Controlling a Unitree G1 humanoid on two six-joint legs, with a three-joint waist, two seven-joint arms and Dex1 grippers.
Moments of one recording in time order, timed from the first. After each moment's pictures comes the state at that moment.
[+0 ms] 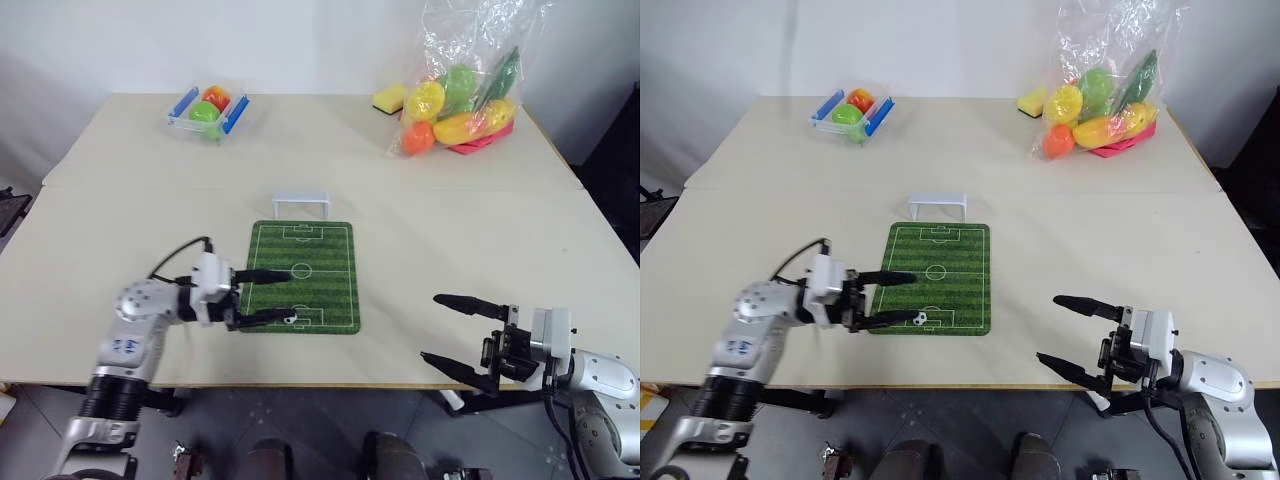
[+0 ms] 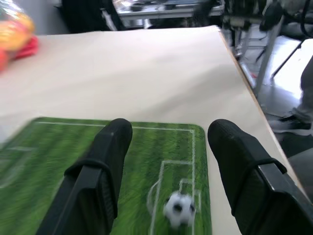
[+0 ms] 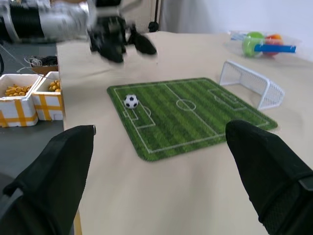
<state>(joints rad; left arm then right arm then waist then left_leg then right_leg) -0.33 0.63 0.07 0.05 -0.48 0.01 -1.24 0.09 -0.62 -0.23 -0.22 0.63 -0.09 1.24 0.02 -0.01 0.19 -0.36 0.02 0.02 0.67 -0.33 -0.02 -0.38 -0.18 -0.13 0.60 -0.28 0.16</state>
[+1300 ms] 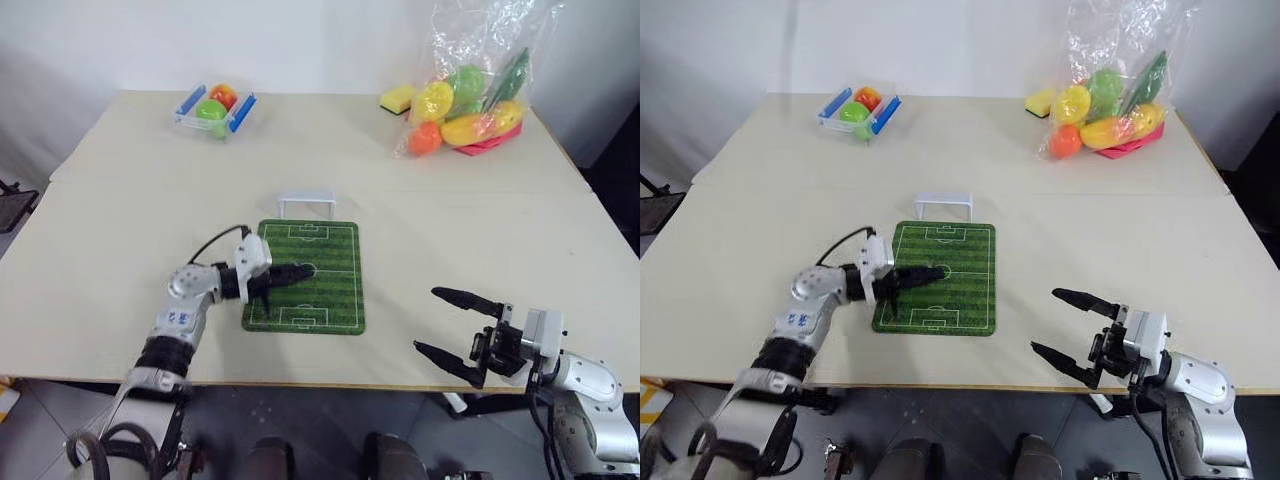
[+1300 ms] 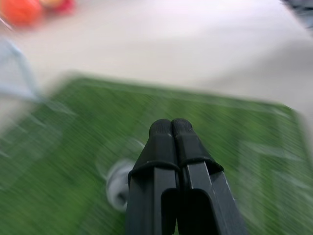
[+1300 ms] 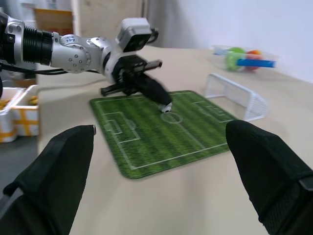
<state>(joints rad) -0.70 0.39 -0.05 0.64 -0.22 -0.25 -1.04 0.08 -0.53 -0.20 -0.19 0.58 -0.18 1.16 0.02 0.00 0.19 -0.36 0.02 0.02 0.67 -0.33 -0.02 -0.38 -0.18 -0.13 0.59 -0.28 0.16</state>
